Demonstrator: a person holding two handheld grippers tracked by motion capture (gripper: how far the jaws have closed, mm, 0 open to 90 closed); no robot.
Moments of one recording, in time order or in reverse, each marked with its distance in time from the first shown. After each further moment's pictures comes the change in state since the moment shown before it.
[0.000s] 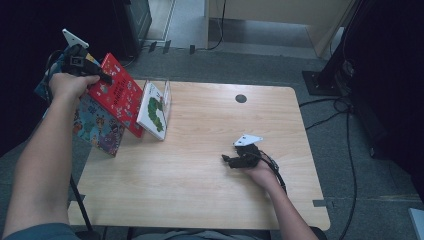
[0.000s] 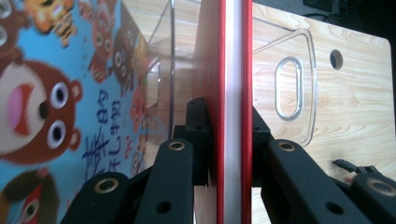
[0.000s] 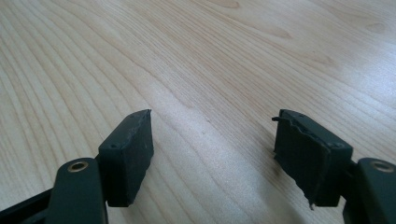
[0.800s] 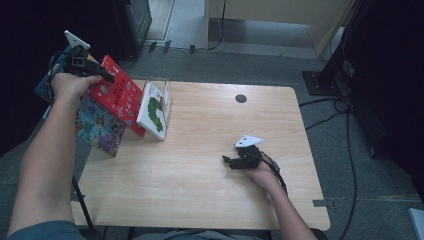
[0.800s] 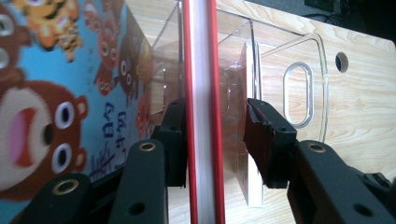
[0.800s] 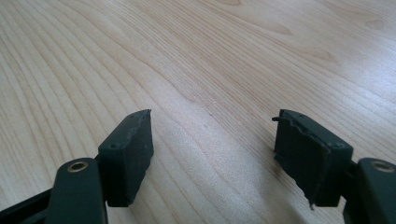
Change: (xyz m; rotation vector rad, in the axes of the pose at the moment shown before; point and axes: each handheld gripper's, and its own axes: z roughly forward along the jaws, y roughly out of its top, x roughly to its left) left arm 0.011 0.004 0.006 0.003 0.001 -0.009; right arm 0.001 -0.003 -0.003 0.001 0.000 -0.003
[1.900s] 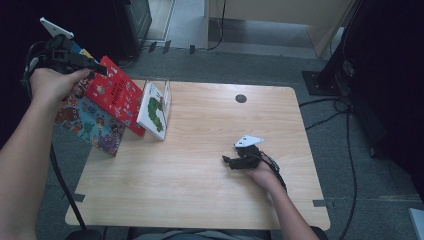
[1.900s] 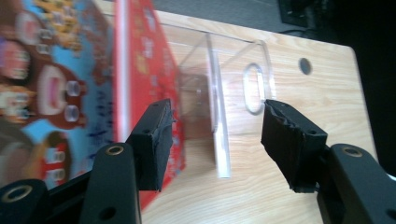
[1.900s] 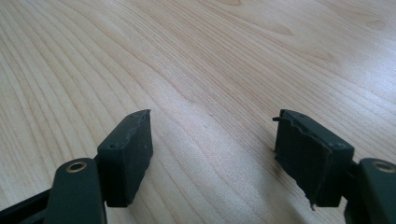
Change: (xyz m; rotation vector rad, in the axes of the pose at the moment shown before) left arm -0.030 -0.027 -0.059 -0.106 -0.050 0.078; right arm 0.000 0.000 0.000 0.000 0.002 -0.003
